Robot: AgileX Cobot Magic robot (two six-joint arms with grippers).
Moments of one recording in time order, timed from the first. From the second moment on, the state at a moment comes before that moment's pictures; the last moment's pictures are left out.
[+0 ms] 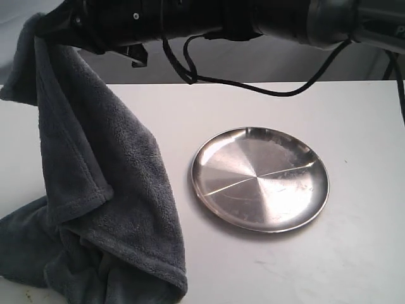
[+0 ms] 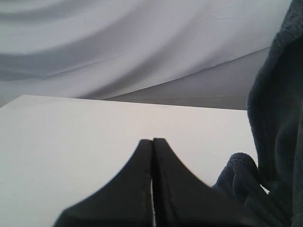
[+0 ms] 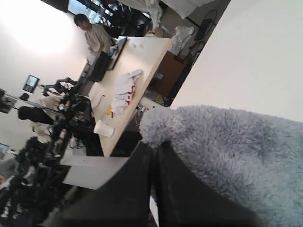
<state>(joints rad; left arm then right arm) 0.05 0.00 0.00 0.22 0.19 -0.25 0.67 1.98 -1.76 1.39 0.68 -0.49</state>
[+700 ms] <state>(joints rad) 0.05 0.00 0.00 0.22 0.19 -0.25 0.55 2.00 -1.76 1.65 0.64 -0.77</state>
